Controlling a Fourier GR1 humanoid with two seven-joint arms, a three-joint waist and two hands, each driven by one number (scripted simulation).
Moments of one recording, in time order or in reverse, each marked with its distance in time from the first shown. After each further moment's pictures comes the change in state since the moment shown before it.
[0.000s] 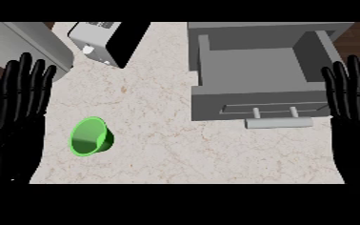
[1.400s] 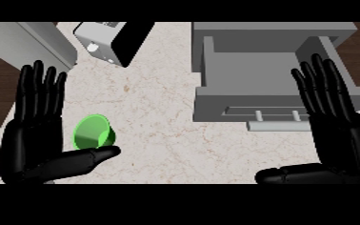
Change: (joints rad) left arm 0.033 -0.088 -0.021 0.087 0.065 0.153 -0.003; right arm -0.035 0.016 0.039 0.021 -0.107 0.083 0.130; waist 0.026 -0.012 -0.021
